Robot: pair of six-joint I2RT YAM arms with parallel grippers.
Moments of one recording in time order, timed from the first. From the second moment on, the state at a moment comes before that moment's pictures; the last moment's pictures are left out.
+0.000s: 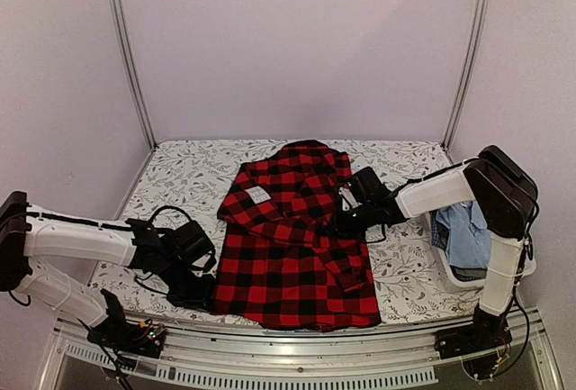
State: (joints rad) left arm -0.91 1.31 0.55 -0.60 0.26 -0.87; right arm 0.69 1.95 1.04 0.03 -0.28 0.66
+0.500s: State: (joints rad) left arm -0.92 1.27 0.66 -0.68 0.26 -0.81; right arm 0.70 1.85 1.57 -0.28 -0.18 0.50
